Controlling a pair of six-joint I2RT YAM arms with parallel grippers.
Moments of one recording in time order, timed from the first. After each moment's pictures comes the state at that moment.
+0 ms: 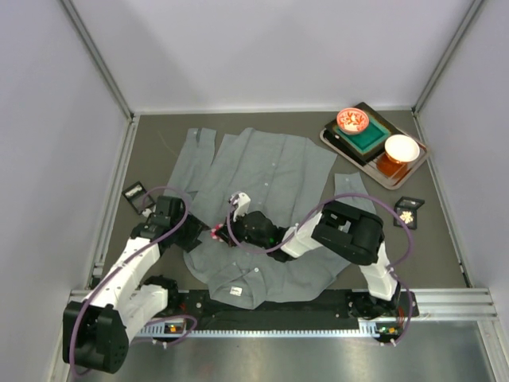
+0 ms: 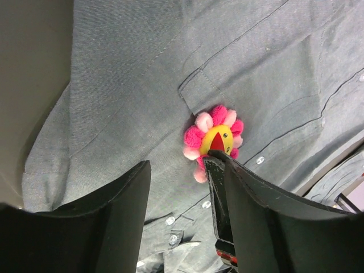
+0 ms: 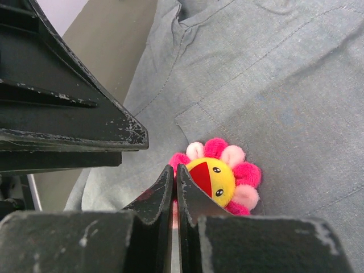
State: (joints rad) left arm -0.18 0.92 0.50 -0.58 0.09 -1.13; right arm 1.14 2.04 0.92 0.85 0.07 0.55
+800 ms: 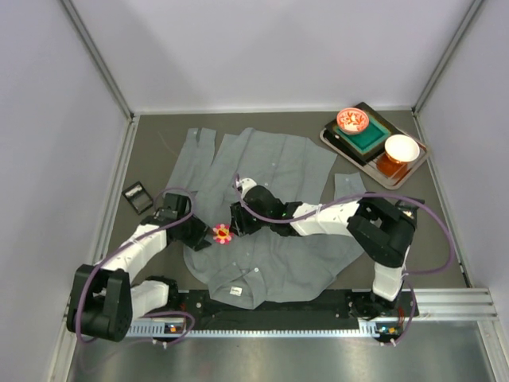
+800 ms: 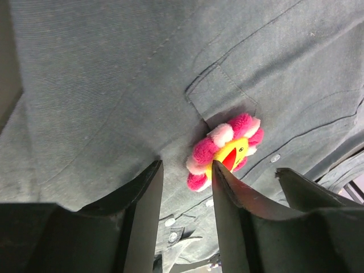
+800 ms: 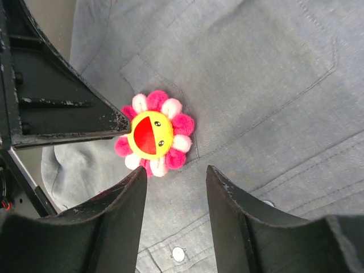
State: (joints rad) left arm -0.18 1.12 0.48 -0.49 0.20 -1.13; right arm 1.02 1.83 1.05 0.14 -0.07 0.51
